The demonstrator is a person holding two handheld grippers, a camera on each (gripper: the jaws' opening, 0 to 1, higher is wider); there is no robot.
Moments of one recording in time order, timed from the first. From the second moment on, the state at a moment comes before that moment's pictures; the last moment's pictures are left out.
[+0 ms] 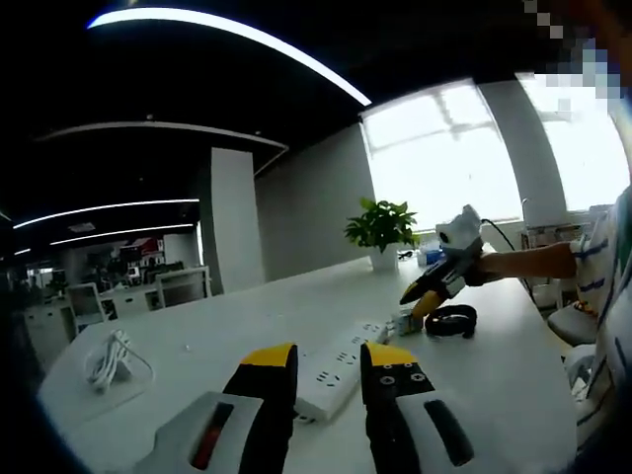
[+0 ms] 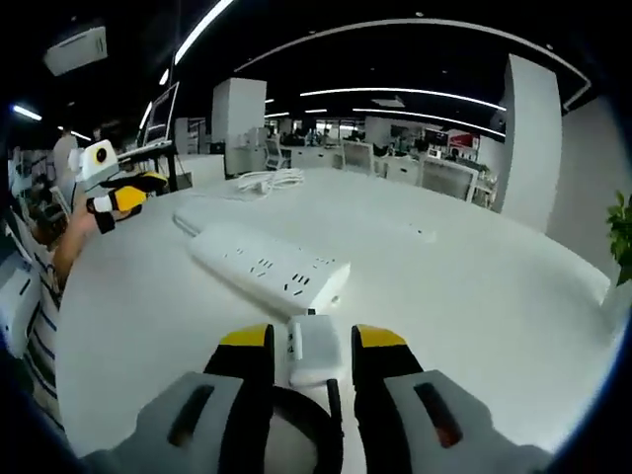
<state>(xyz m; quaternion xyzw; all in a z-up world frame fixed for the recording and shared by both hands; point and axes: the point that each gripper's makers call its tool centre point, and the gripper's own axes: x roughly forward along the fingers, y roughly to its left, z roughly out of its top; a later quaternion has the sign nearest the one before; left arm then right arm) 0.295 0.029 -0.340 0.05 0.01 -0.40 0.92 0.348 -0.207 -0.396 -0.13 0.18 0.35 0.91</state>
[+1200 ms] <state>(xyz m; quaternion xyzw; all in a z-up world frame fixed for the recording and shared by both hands) 0.297 0.029 -0.342 0.05 0.01 -0.40 0.92 0.357 -0.209 -0.418 -0.05 0.14 0.33 0.93</state>
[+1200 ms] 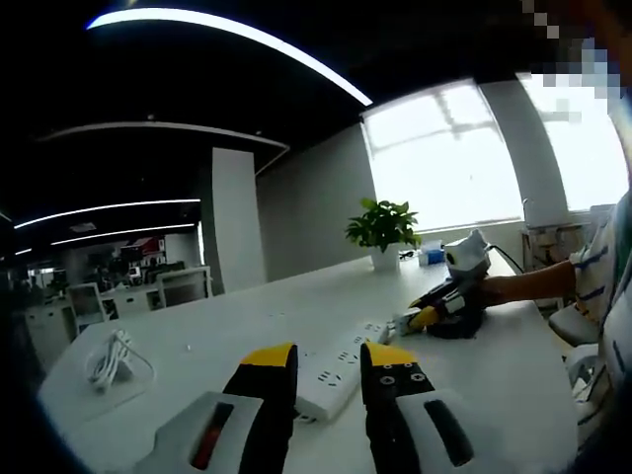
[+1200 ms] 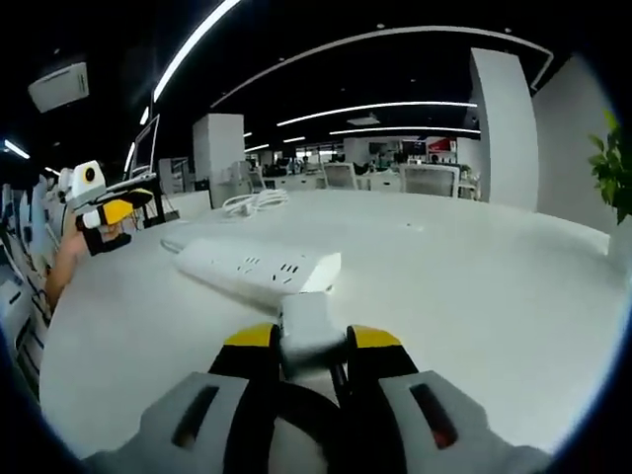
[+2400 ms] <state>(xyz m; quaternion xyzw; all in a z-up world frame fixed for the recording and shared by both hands) 0.295 0.027 -0.349 0.06 0.03 -0.40 0.91 0.350 -0.206 -0.382 -0.20 0.15 0.36 0.90</state>
